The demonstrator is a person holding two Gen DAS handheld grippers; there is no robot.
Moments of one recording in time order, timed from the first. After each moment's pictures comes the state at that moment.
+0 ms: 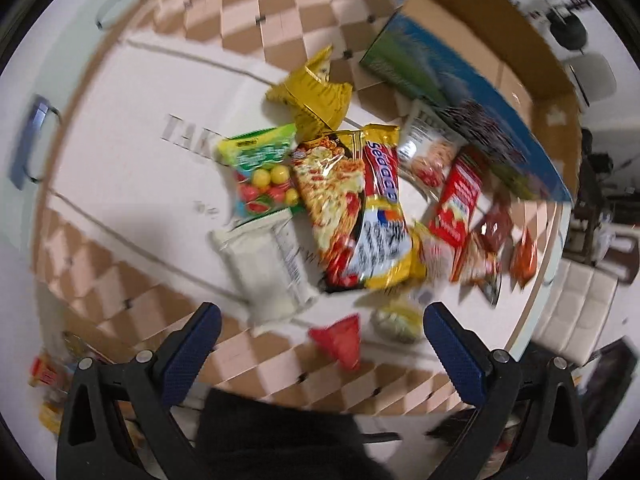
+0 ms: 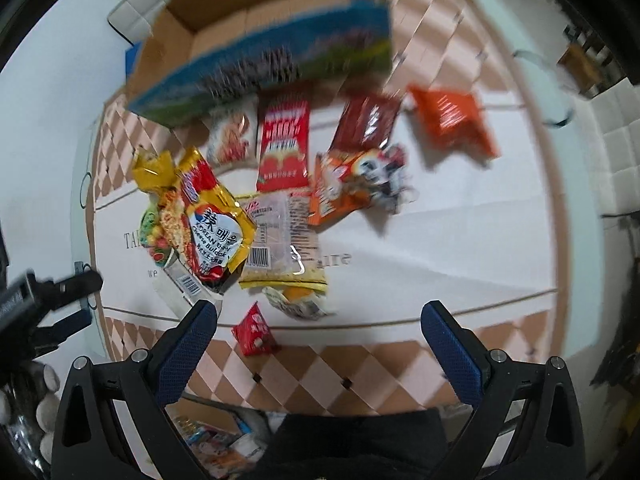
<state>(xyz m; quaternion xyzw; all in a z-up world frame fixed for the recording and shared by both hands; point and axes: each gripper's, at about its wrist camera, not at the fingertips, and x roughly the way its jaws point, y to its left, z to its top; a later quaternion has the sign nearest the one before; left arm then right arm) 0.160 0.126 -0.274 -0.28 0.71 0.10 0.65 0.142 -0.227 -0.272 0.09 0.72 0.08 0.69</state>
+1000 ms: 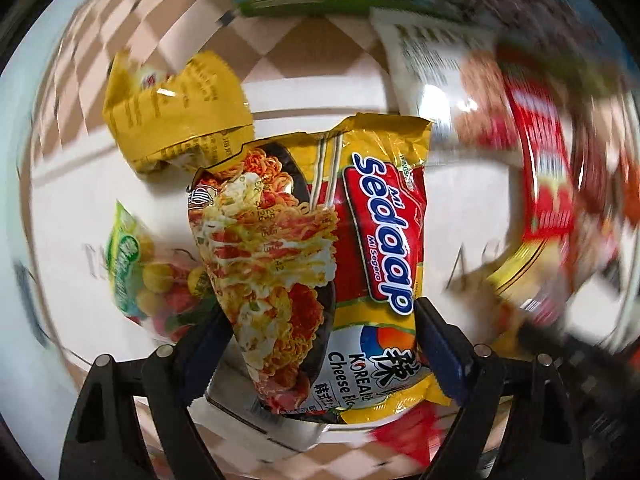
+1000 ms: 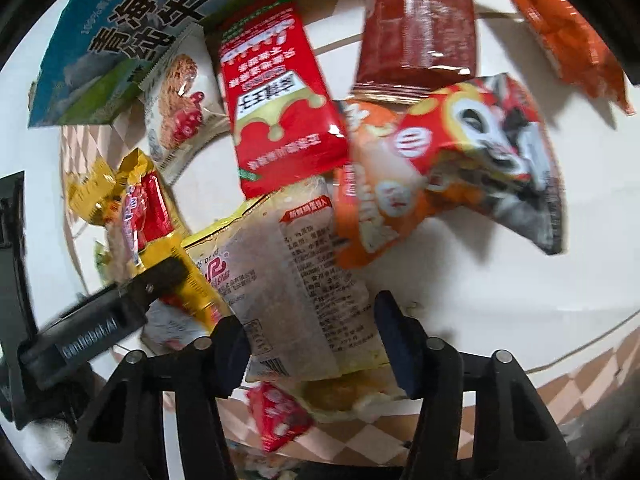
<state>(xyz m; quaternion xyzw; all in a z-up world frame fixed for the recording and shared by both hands) 0.209 0.034 -0.374 0.01 0.75 0.02 0.66 0.145 -0.180 -0.410 0.15 0.77 0.06 0.61</state>
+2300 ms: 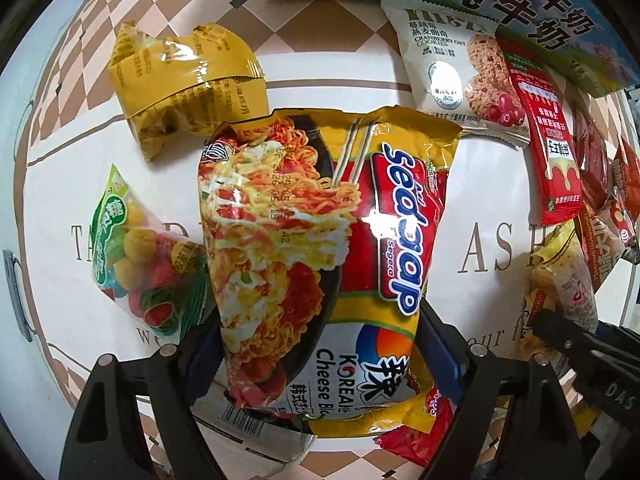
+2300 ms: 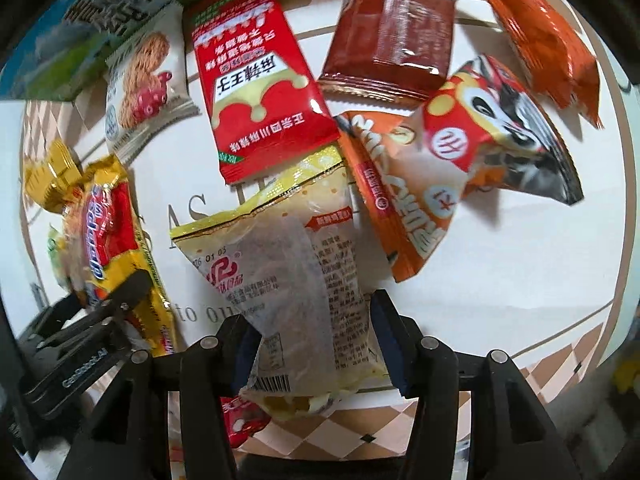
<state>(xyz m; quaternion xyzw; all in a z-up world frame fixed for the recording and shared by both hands) 0.187 0.067 -0.401 -0.03 0.73 0.03 0.68 0.126 -0.141 -0.421 0.08 0.79 0.02 0.61</state>
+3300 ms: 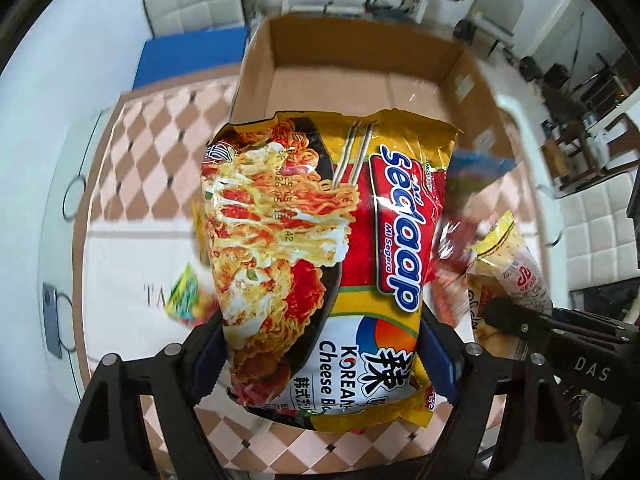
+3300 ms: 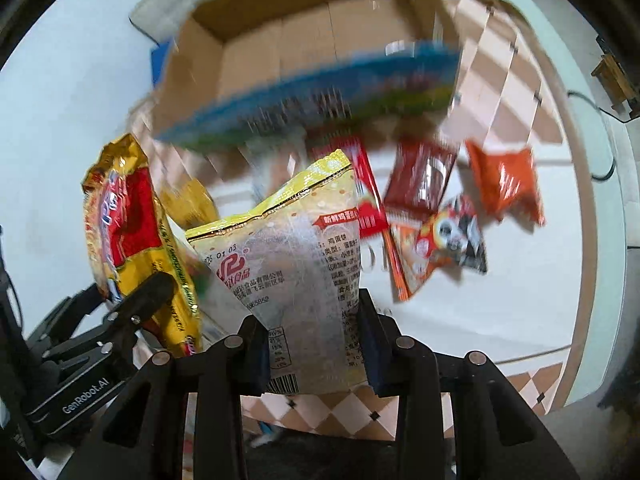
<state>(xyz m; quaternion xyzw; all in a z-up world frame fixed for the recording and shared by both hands) 0.178 0.030 -0.212 -0.04 0.62 0.00 0.79 0.209 -0.167 -0.232 0.14 0.70 0.14 0.69</state>
